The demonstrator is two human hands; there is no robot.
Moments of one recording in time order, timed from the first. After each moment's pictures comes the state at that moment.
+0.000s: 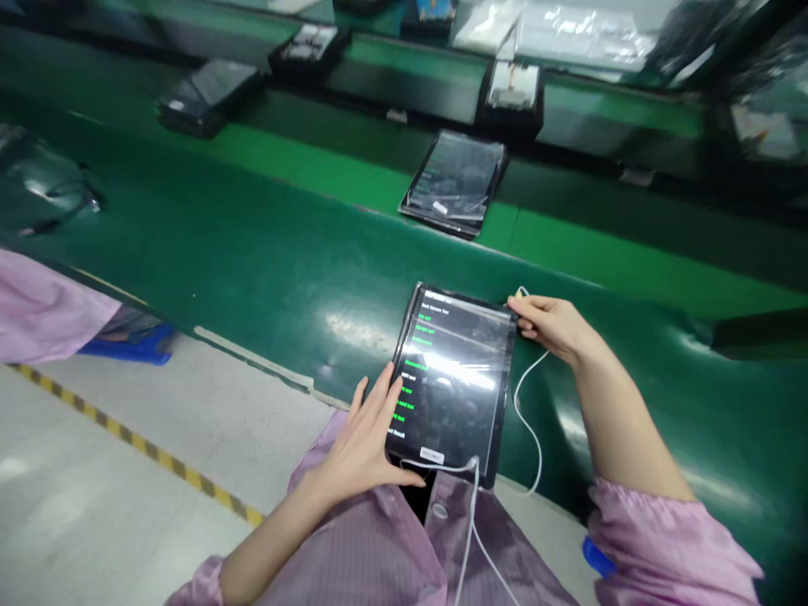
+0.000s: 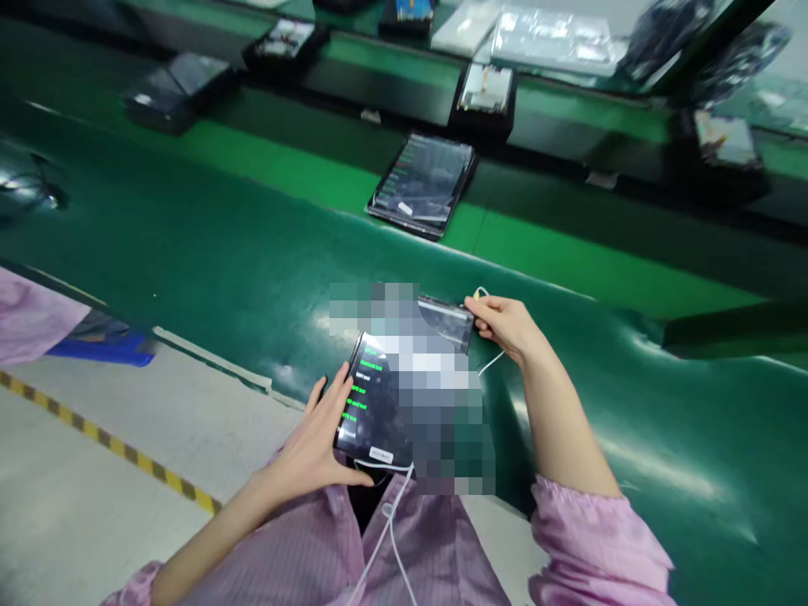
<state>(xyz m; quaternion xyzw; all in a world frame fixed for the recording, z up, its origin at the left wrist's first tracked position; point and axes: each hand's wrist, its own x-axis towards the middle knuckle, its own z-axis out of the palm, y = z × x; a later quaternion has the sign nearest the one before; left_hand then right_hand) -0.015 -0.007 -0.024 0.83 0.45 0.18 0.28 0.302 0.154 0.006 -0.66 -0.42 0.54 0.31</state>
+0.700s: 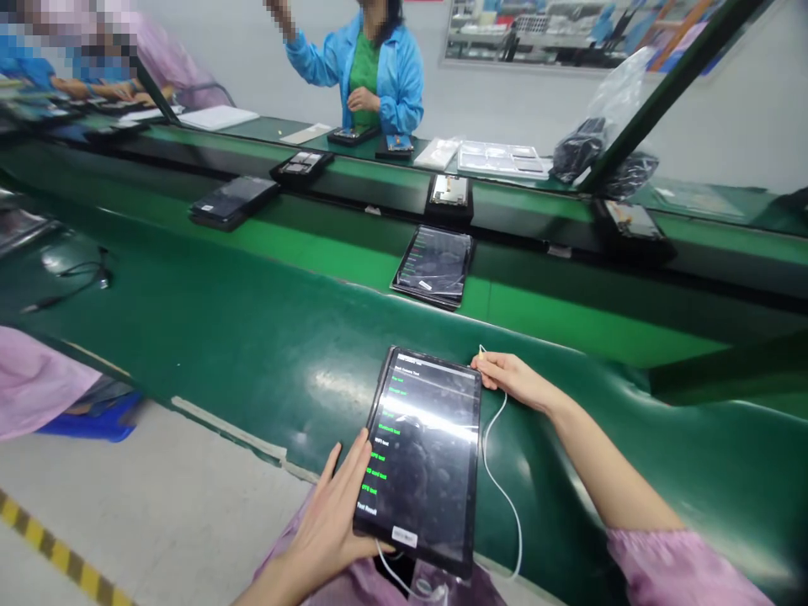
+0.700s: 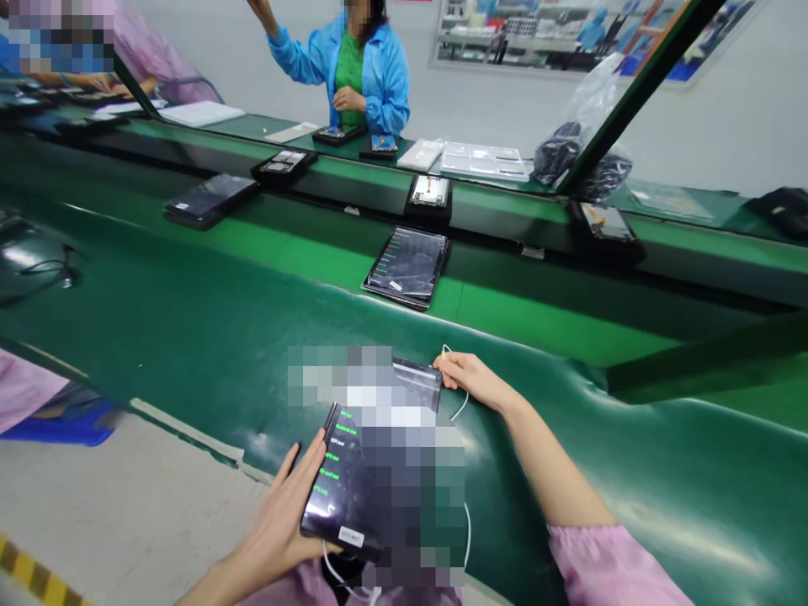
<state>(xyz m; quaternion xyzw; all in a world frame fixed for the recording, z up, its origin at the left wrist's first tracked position) -0.019 -0.011 -0.048 0.86 0.46 0.17 0.14 0.318 0.163 0.010 -0.59 -0.52 0.57 0.25</state>
